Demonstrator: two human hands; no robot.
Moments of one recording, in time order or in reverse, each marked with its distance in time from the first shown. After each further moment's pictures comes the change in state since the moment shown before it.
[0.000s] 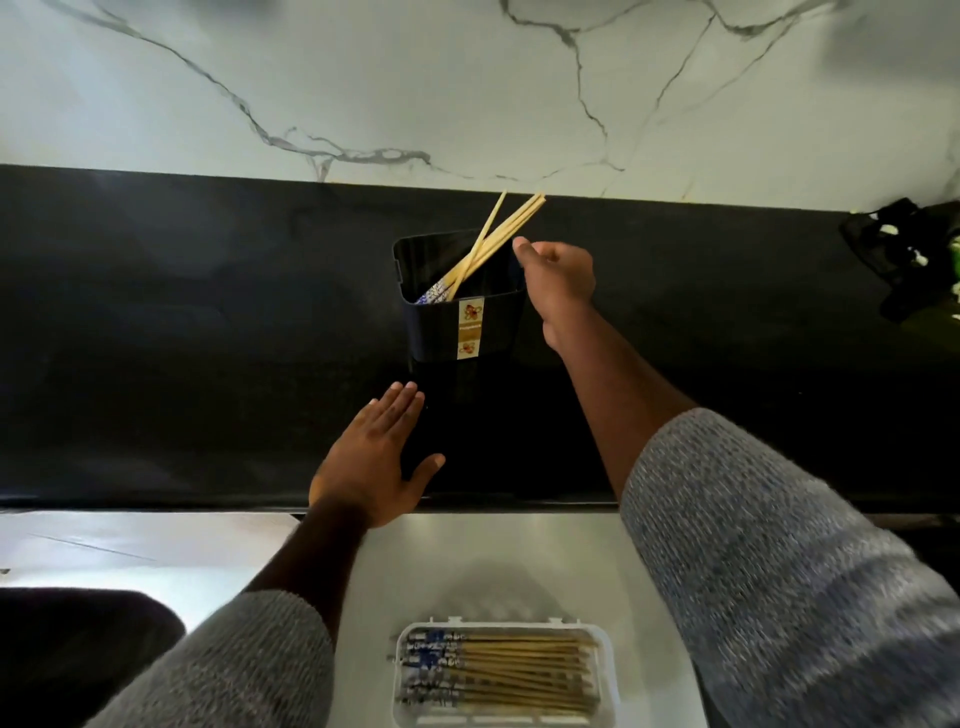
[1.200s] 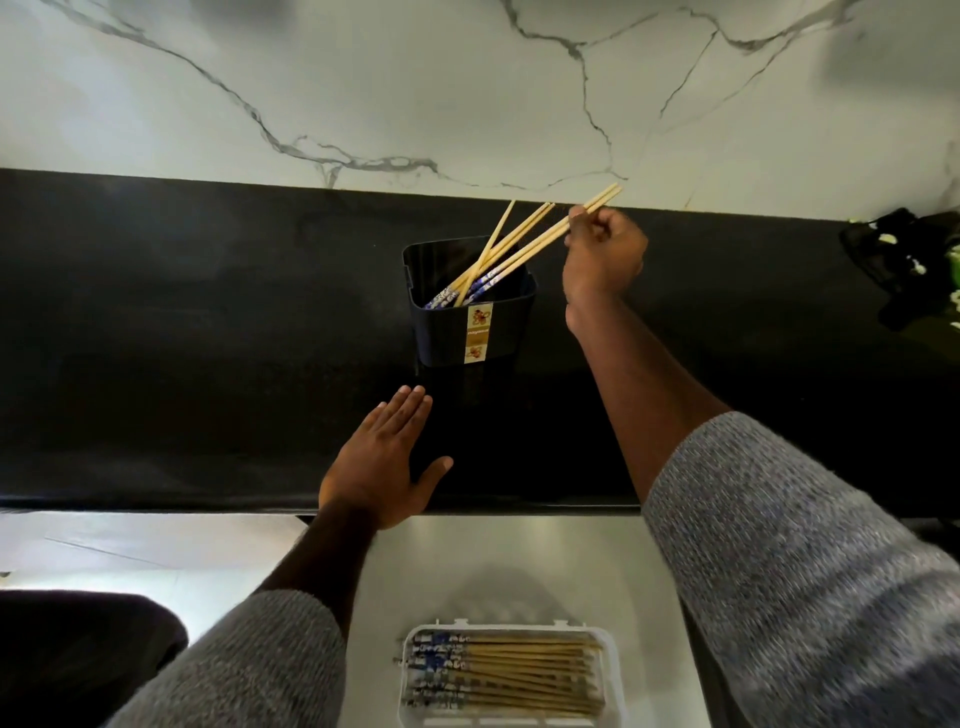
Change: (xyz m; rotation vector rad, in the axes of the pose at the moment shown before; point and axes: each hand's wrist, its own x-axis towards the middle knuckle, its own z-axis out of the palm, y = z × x) left_hand 0.000 -0.001 0.000 0.023 -0.004 0.016; right_hand 0.007 -0.018 -0.014 0.220 0.299 -0.230
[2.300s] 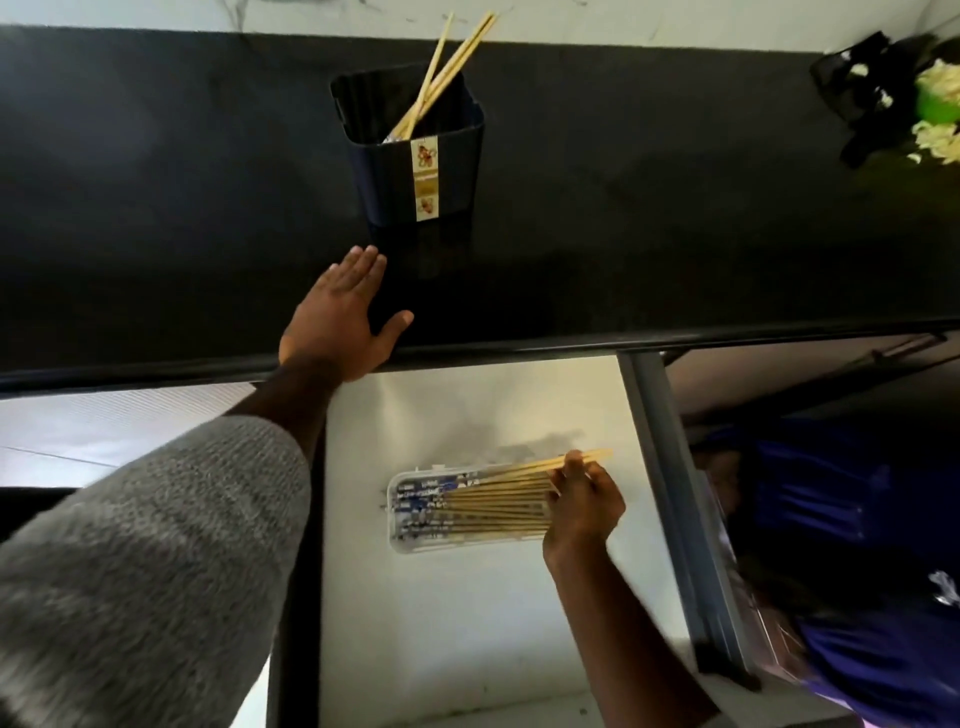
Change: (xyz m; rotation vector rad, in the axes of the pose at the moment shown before) left_hand -0.005 0.010 -0.006 0.005 0.056 -0.007; right_hand -0.289 0.175 -0.224 0.141 0.333 0.788
